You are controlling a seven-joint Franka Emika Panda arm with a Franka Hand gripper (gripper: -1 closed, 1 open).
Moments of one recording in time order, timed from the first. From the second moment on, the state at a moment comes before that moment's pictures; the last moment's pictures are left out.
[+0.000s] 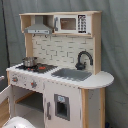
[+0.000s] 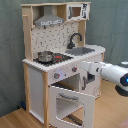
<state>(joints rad) -0.32 -1.33 1.34 -2.27 -0.26 2.34 -0.56</state>
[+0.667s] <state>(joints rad) -0.31 -1.51 1.36 -2.31 -0.35 2.38 -0.58</state>
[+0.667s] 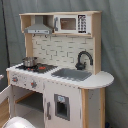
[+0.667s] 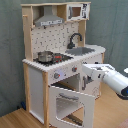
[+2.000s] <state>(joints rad) -0.21 -1.47 1.26 -2.56 -0.36 2.65 -0.67</state>
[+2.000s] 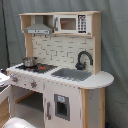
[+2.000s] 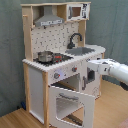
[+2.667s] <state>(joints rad) -0.20 -1.47 1.15 -2.62 -0.36 2.75 -0.83</state>
